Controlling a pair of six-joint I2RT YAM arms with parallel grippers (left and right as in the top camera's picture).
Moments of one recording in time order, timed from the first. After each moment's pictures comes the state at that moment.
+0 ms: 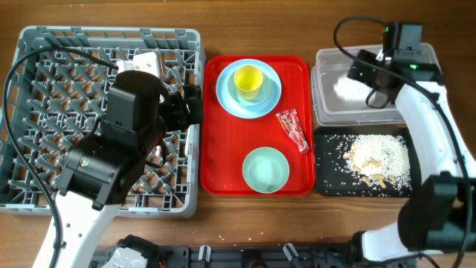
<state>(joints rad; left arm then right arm) -0.39 1.11 1.28 -0.86 -0.11 -0.49 -0.06 1.65 1.33 -0.65 0.08 0.34</state>
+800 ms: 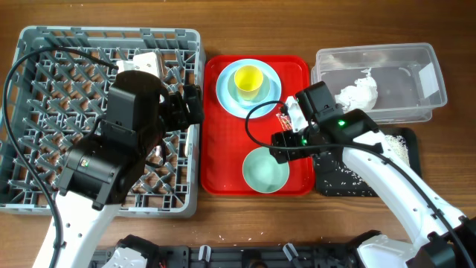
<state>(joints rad) -0.39 1.11 1.28 -0.86 -0.11 -0.49 0.44 1.42 1.02 -0.87 -0.25 0.18</state>
